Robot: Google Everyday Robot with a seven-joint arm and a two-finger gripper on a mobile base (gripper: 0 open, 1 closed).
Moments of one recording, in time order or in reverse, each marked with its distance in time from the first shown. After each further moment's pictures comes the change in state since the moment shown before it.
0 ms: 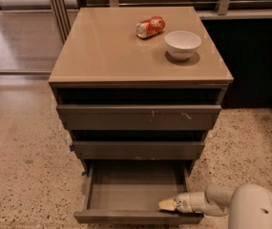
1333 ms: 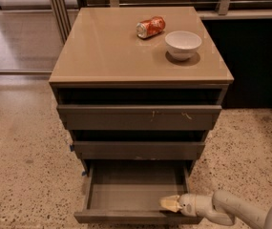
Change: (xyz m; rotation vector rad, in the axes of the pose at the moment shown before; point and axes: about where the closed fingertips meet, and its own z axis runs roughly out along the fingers) arm -0.020 0.056 -0.032 0.012 -0.160 -0.154
